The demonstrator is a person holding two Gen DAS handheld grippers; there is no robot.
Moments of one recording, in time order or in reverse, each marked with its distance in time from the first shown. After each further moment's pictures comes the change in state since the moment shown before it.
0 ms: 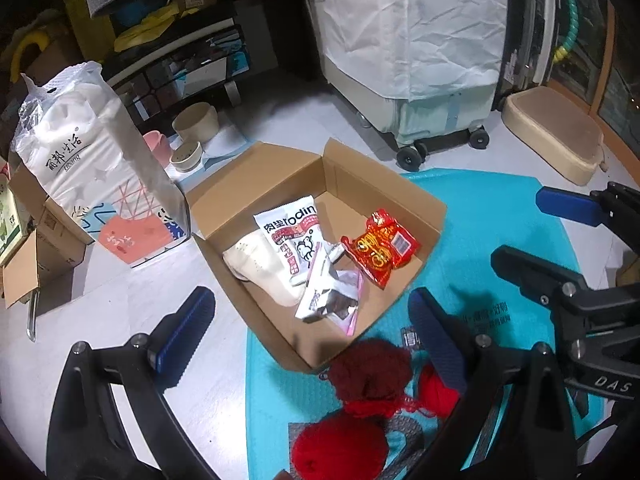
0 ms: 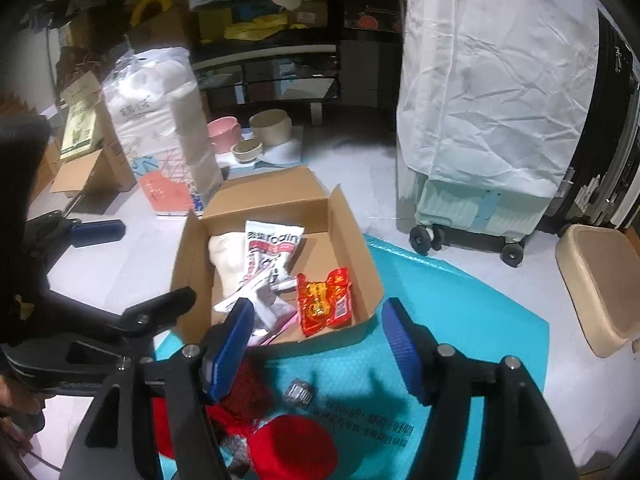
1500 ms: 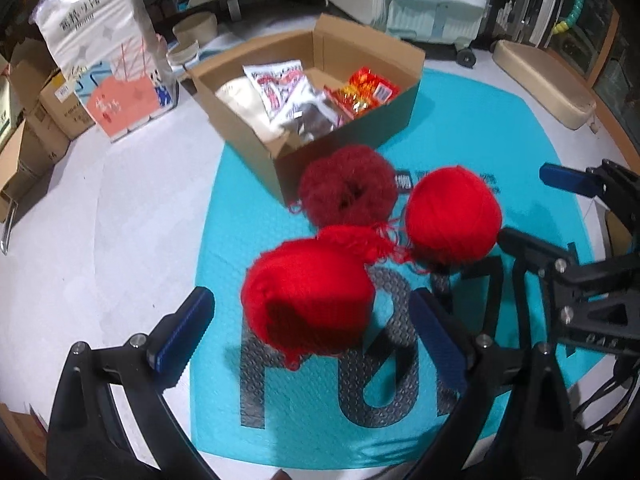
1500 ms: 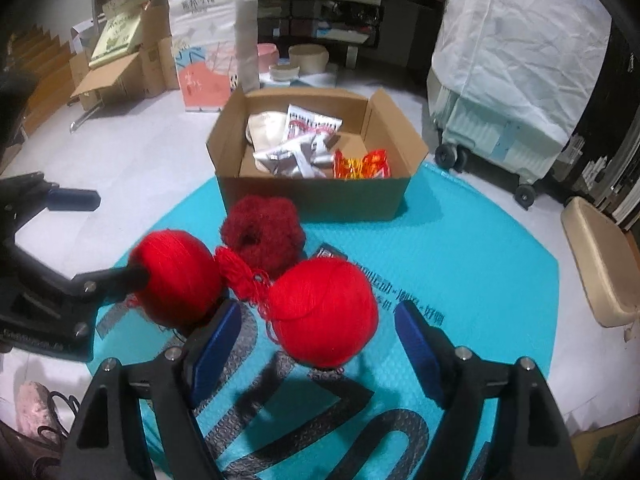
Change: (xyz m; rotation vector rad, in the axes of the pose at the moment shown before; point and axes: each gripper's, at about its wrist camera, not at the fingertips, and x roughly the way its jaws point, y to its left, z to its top) left arm 0.004 -0.012 -0.170 -0.090 0.190 -0.065; right arm -0.004 0.048 -0.148 -0.149 0.144 -0.018
